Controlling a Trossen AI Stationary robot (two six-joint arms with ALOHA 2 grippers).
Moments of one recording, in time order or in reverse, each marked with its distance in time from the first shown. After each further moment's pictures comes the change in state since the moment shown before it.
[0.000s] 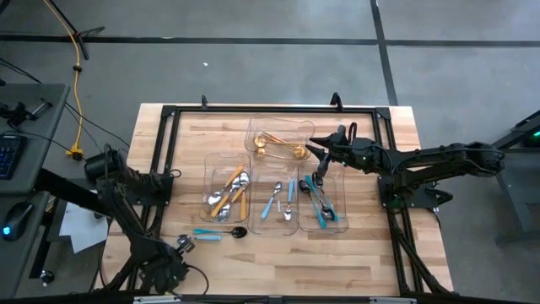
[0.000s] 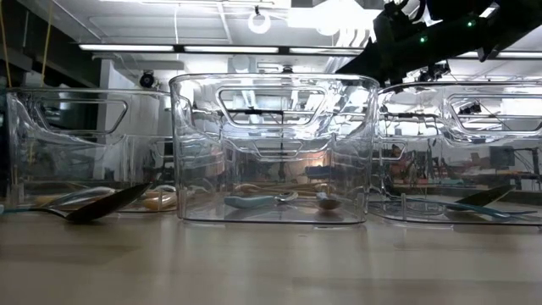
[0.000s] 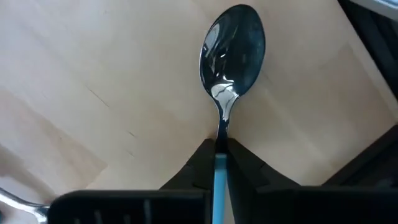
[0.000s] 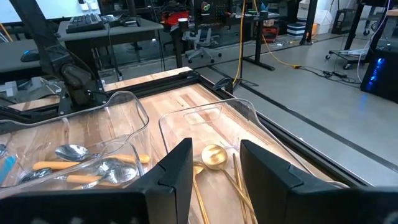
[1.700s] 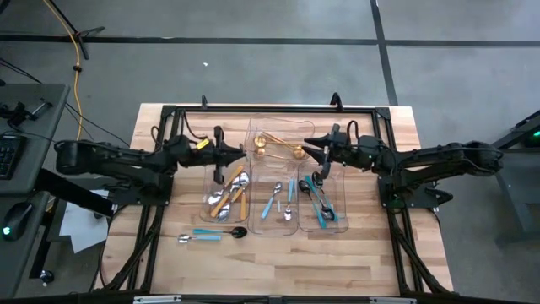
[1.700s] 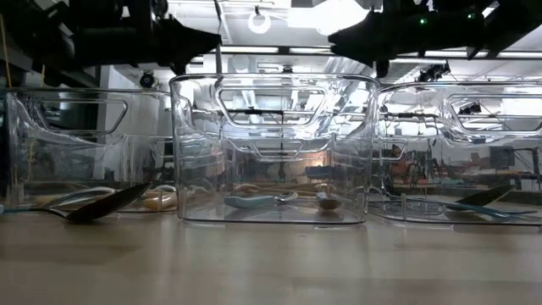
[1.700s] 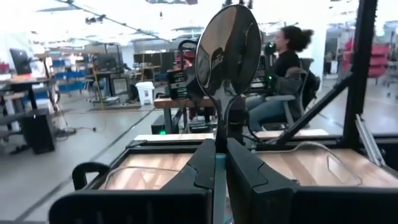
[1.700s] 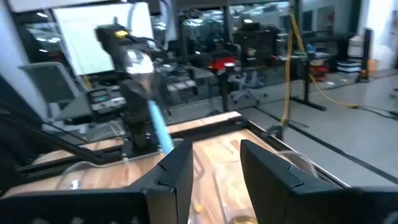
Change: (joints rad) left arm 1.343 -0.568 -0.569 1.609 0.082 0.405; right arm 0.001 0.027 0.000 0.239 -0.187 -0.003
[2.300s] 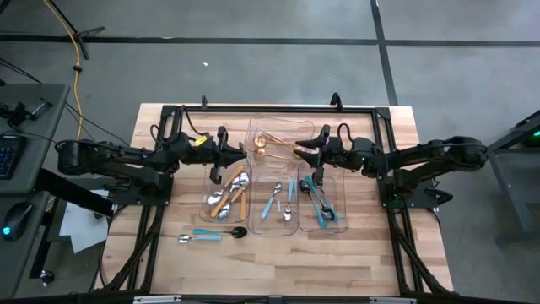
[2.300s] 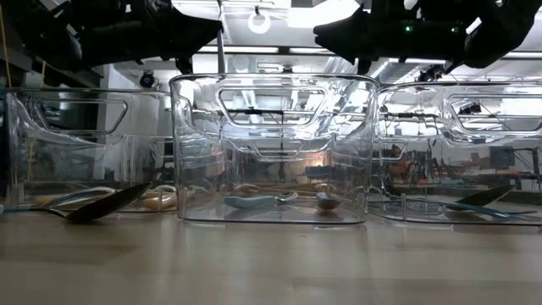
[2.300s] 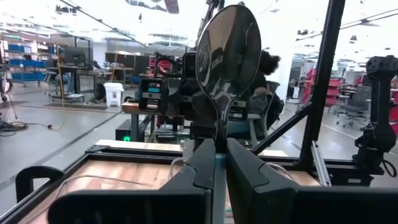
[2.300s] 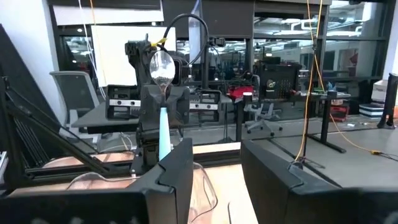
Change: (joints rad) left arm 0.034 0.026 0.026 0.053 0.135 -0.176; right arm 0.000 0.202 0.000 0.336 -0.100 -0.114
